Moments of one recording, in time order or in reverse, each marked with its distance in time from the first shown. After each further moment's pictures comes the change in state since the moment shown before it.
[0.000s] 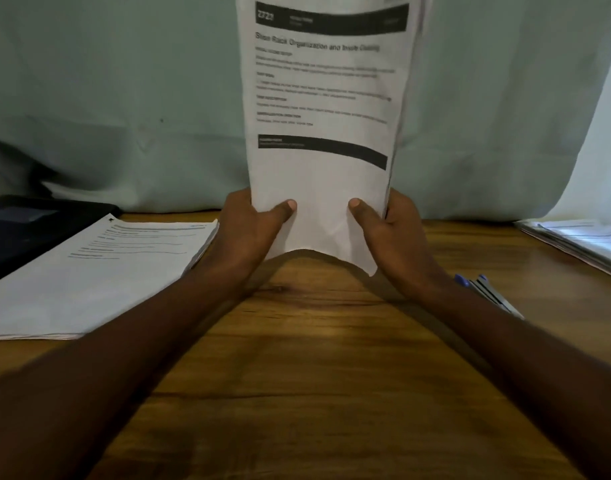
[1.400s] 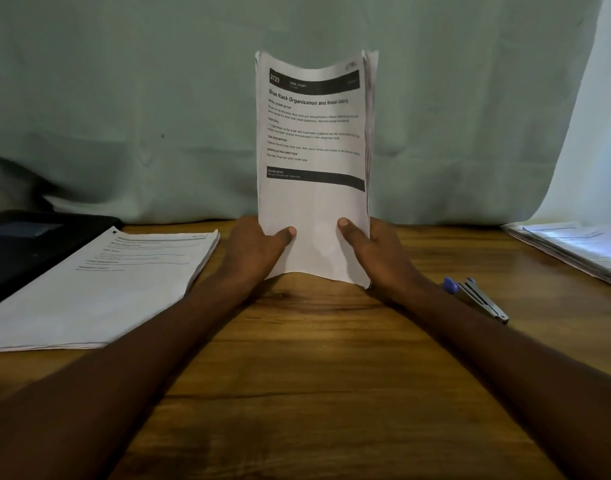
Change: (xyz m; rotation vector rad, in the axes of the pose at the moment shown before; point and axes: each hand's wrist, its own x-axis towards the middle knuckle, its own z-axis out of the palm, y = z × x) left_hand -0.007 0.003 0.004 0.254 -0.080 -0.123; right_hand -0.003 0.009 0.006 -0.017 -0.110 0.198
